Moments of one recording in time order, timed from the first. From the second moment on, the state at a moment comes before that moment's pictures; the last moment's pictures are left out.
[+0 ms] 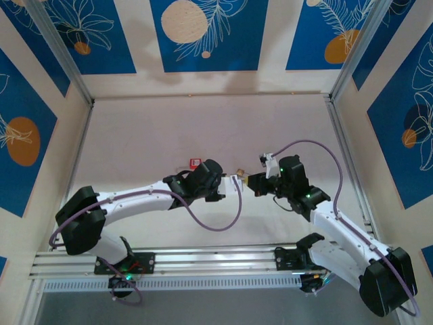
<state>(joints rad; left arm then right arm) -1.02 1.50 0.95 -0.15 -0.12 0.66 0.44 0.89 0.51 -0.22 -0.38 0.40</state>
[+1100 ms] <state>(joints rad) -0.90 2.36 1.97 -0.59 -0.19 0.33 0.19 0.70 0.46 -0.42 -0.17 0.55</state>
